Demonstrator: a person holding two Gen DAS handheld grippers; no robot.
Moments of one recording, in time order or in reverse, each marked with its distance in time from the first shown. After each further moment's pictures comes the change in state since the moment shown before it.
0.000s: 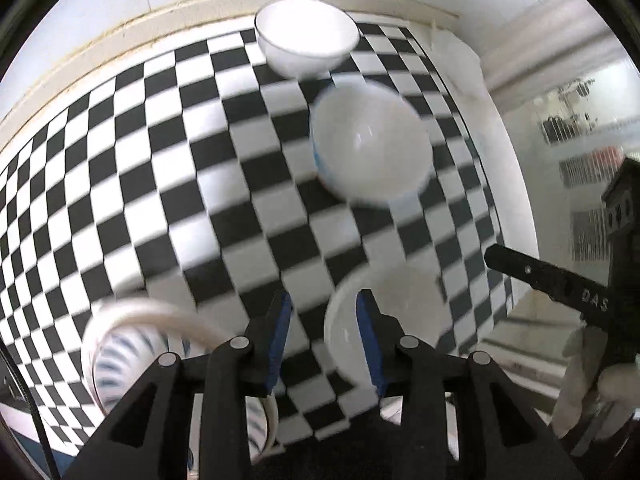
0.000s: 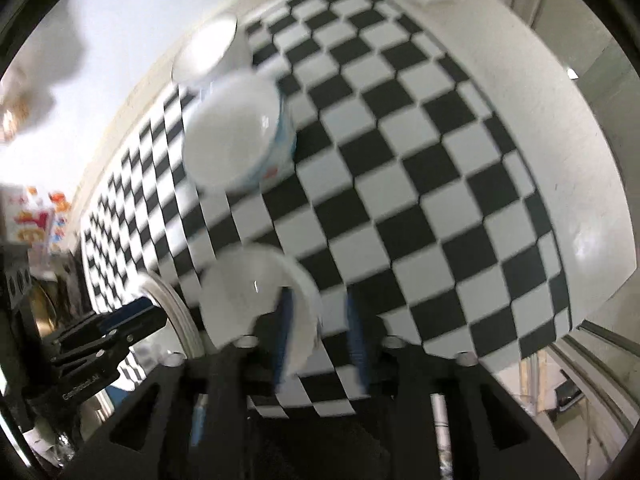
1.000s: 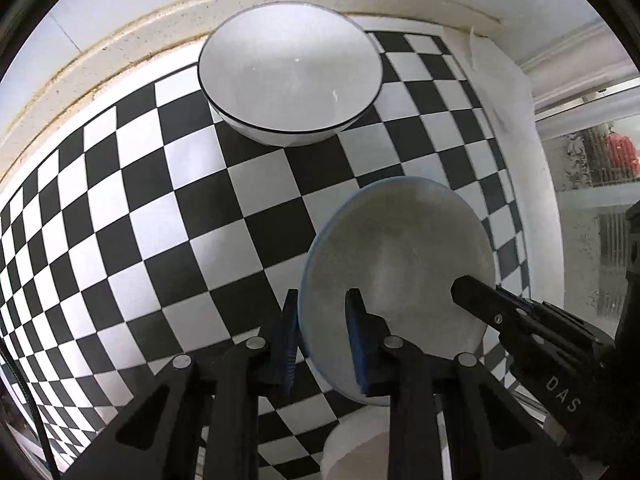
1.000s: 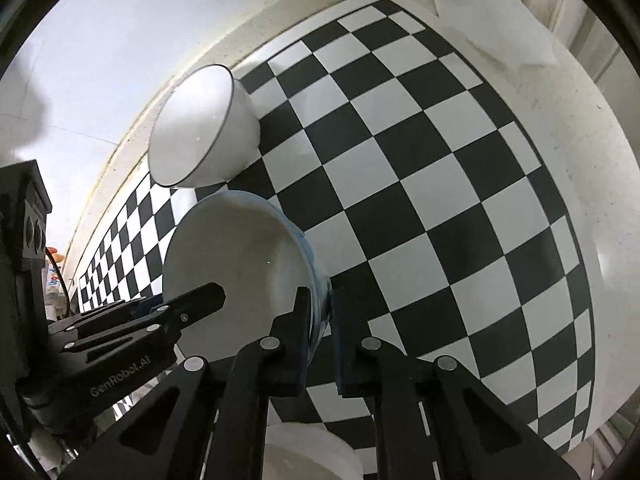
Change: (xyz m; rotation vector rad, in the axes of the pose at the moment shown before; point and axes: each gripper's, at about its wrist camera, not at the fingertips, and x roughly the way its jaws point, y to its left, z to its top) left arm 0.060 -0.013 0.104 0.012 0.055 0.065; right arm 0.075 0.042 0.105 -0.021 -0.044 -0.015
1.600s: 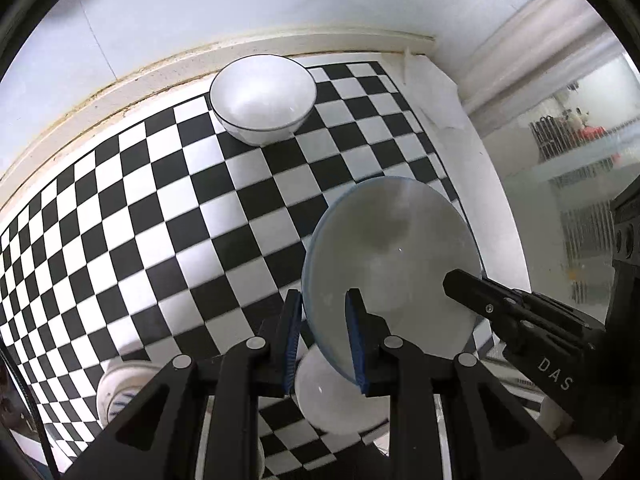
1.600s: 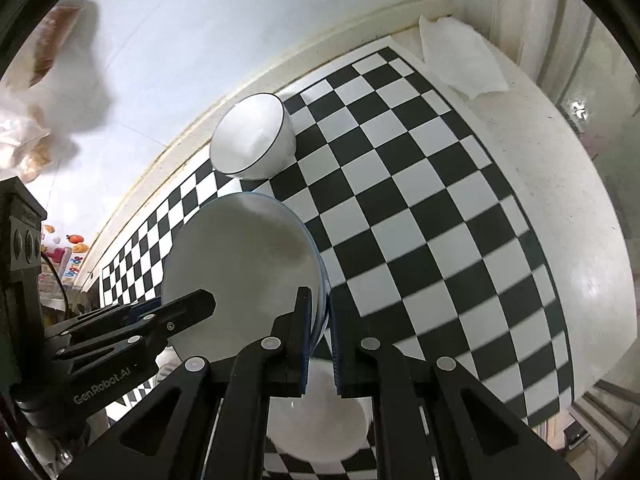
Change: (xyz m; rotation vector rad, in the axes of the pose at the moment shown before) left arm -0.080 -0.020 -0.073 0.074 -0.117 -0.040; right arm -0.092 0.008 -0.069 -0.040 -0.118 0.018
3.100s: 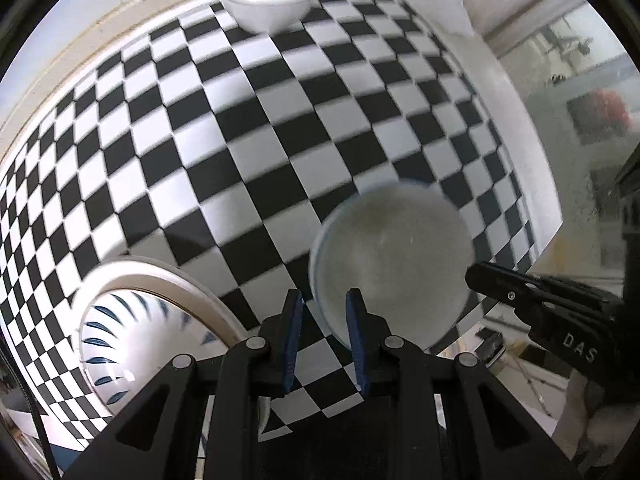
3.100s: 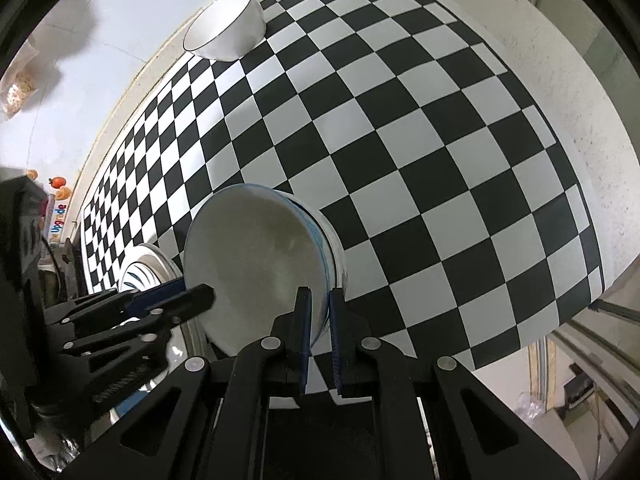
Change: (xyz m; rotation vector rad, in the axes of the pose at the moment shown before) left arm 0.029 0.008 -0.082 0.010 0.144 0.045; right arm 0.027 -0.034 -0.104 0.046 0.203 -0.012
